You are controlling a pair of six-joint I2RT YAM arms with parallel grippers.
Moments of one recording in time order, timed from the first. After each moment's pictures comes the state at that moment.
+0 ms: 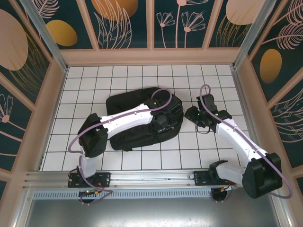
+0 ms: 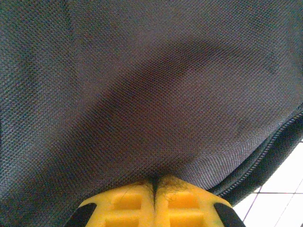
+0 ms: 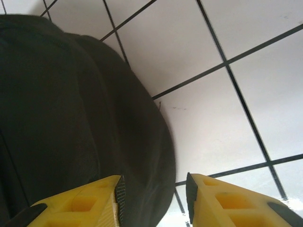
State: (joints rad) left arm -1.02 1.96 1.65 -0.89 0.00 -1.39; right arm 0.37 1.15 0.80 -0.60 -0.07 0.82
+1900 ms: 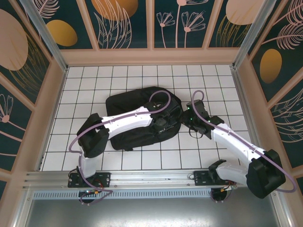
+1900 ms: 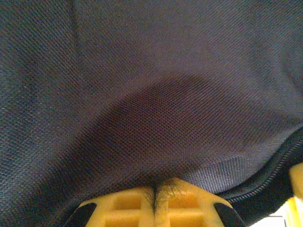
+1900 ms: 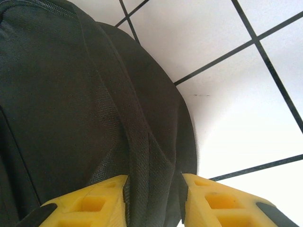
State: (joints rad) left arm -1.02 1.93 1.54 -0.75 -0.06 -1.46; right arm 0.54 1.14 0.71 -0.46 0.06 0.98
